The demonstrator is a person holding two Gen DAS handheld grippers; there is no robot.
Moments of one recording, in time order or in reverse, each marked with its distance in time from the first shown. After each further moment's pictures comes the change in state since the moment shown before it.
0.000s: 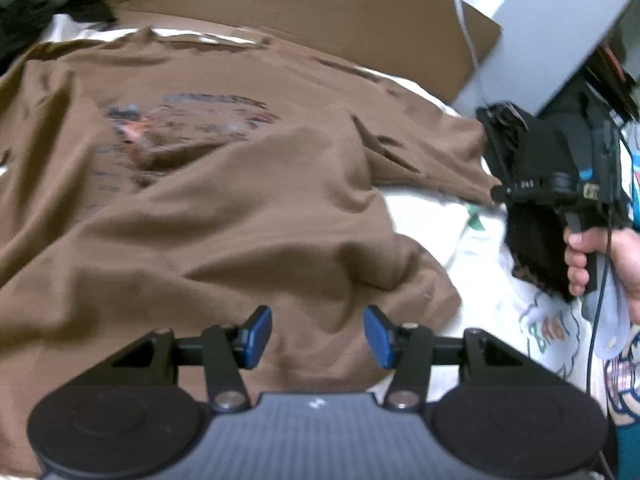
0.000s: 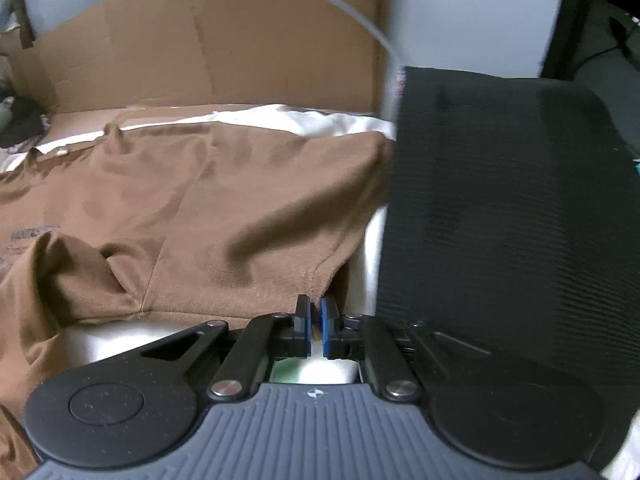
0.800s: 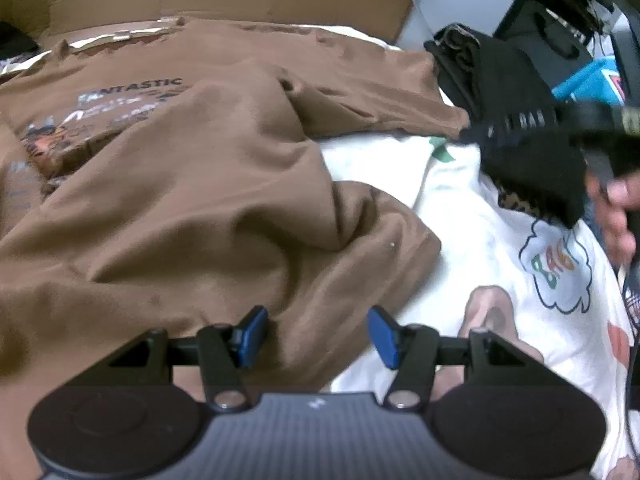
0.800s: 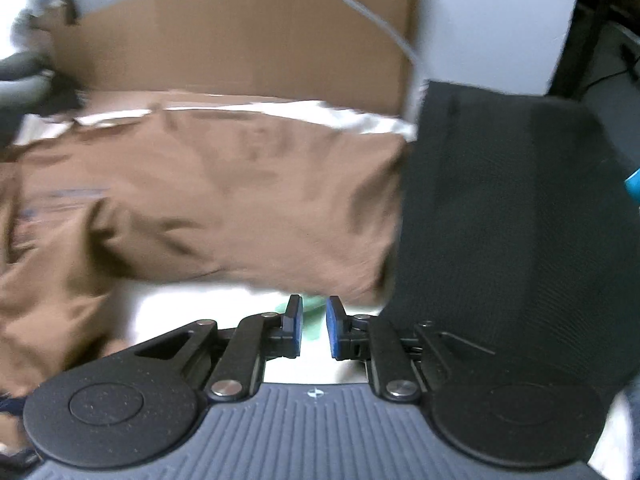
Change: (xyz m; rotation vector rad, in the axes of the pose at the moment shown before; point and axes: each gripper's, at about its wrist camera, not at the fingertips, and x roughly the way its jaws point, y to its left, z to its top) left arm 0.034 -0.028 -0.016 0.193 0.052 -0.021; right arm -0.048 0.019 -0.028 -0.069 0.000 0.126
